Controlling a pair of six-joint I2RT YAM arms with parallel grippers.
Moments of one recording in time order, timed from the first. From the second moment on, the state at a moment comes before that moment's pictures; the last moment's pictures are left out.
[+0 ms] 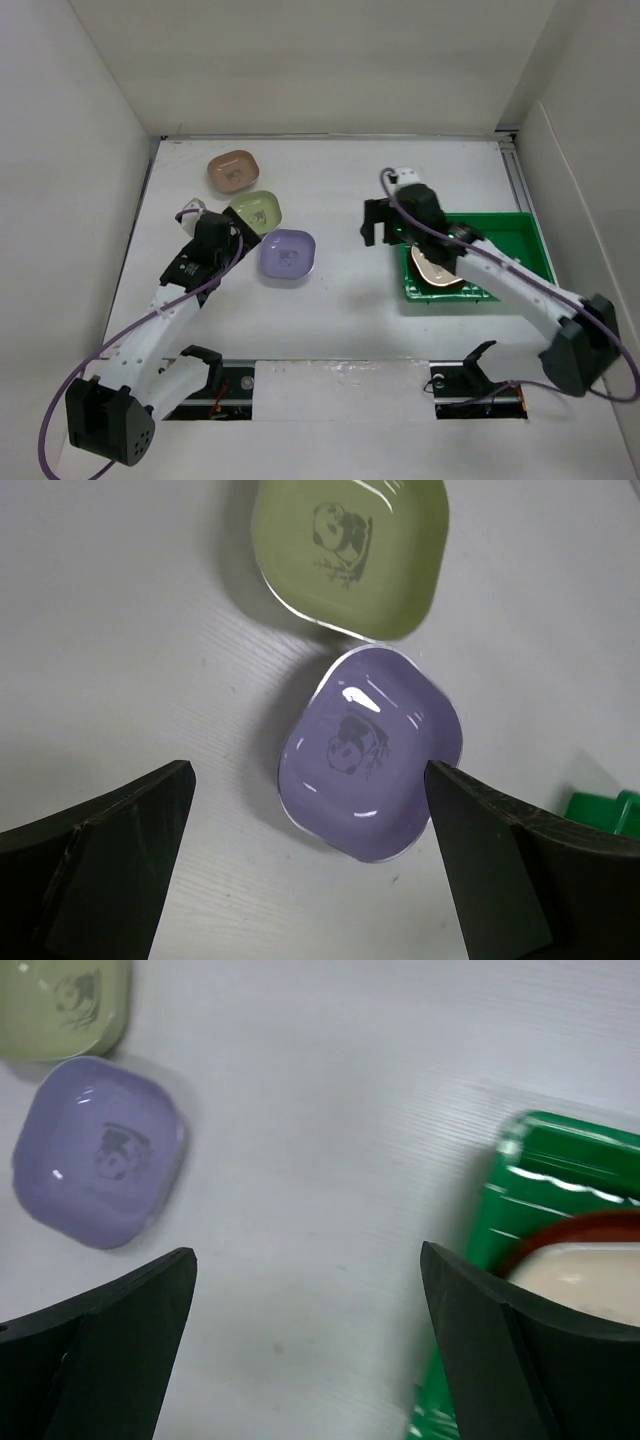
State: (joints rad) left arm -0.32 0.92 0.71 -0.50 -0.29 -0.90; right arm 0.59 1.24 0.99 -0.34 0.15 0.33
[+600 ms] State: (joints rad) left arm -0.26 1.00 0.82 -0.55 -0.37 -0.96; right arm 0.81 2.05 1.45 -0.30 0.20 0.42
